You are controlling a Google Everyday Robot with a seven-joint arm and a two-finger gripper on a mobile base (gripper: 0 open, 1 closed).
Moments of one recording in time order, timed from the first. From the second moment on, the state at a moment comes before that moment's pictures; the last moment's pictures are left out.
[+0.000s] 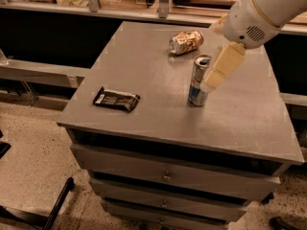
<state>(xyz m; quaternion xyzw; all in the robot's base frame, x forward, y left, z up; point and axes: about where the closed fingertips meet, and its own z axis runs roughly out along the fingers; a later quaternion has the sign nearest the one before) 0.537 -0.132 0.963 -0.60 0.74 0.09 0.28</state>
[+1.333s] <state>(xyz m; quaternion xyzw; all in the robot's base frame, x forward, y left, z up) 0.540 -0.139 0.947 -0.59 0.76 0.09 0.27</state>
